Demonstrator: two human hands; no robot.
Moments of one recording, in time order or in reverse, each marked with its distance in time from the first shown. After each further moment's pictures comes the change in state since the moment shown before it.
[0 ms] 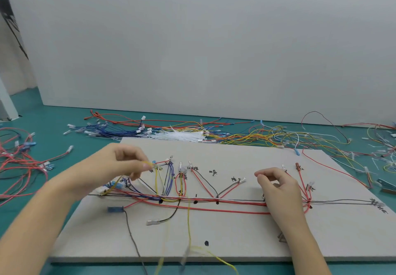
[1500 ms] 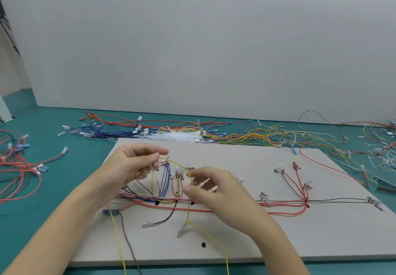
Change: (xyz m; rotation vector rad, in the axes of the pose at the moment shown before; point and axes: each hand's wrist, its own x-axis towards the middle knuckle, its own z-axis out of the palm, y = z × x) left_hand 0.019 0.005 0.041 -0.391 0.167 0.044; right_hand -0.039 -0.081 0.041 0.013 -0.740 -0.105
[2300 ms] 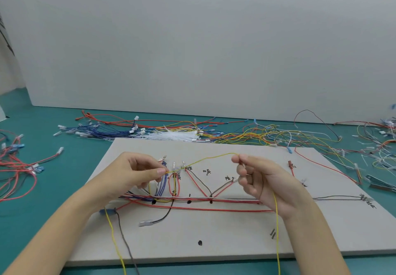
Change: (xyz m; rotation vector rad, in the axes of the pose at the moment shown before) left_hand -0.010 -0.002 0.008 0.200 -0.071 -0.024; right_hand -0.003 0.024 -0.075 0.781 0.002 0.205
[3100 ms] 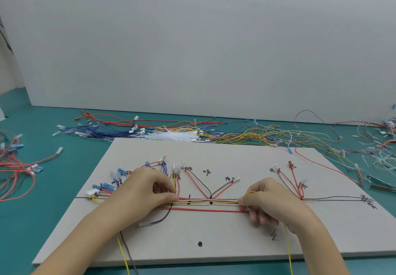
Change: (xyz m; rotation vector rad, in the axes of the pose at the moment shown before) left_hand -0.007 -0.014 0.031 0.643 0.038 0.140; right_hand -0.015 0.016 -0.011 -0.867 0.210 0.283
